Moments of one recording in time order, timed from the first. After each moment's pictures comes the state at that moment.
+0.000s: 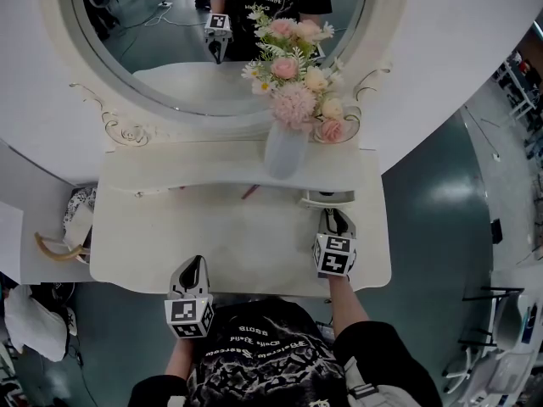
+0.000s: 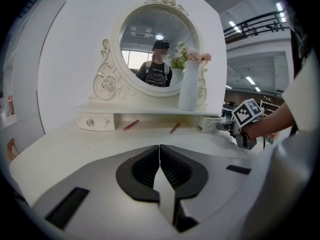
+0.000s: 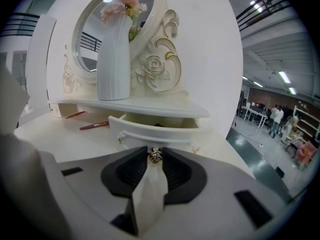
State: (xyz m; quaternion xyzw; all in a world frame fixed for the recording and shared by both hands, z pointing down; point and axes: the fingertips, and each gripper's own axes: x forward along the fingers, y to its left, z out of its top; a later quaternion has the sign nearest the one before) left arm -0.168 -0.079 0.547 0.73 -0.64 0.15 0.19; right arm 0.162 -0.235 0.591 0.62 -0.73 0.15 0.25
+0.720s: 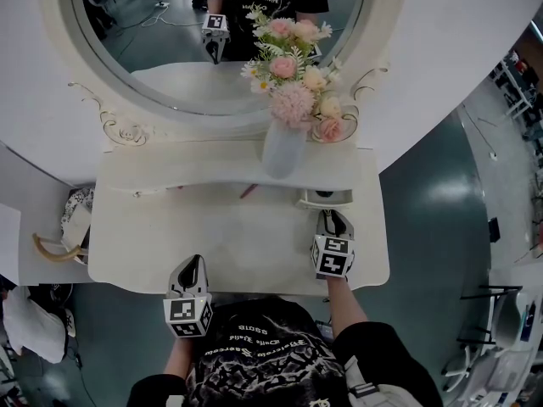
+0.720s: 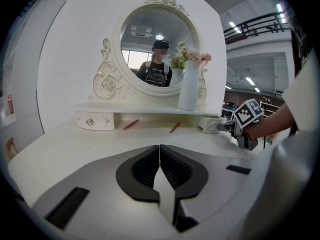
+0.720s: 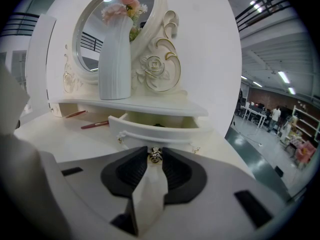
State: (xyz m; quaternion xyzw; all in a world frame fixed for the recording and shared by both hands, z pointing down) left arm -0.168 -0.079 0.548 0.73 -0.64 0.15 0.19; right arm 0.163 -0.228 0.591 0.62 -0.73 0.16 0.25
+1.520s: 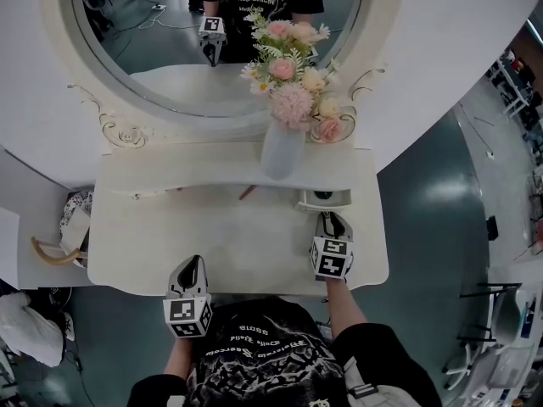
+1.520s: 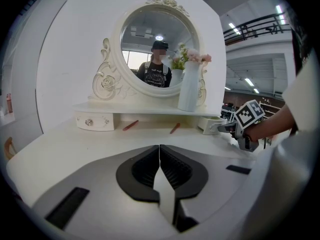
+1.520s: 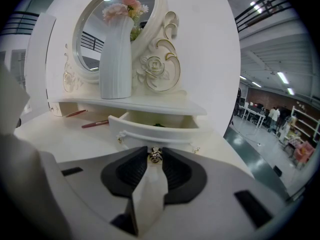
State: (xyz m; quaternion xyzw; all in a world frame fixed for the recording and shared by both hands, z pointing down) left arm -0.171 -0.082 0.549 0.74 -0.63 0.14 0.19; right arm 0.162 -0.223 0.591 0.63 -0.72 0.15 0.25
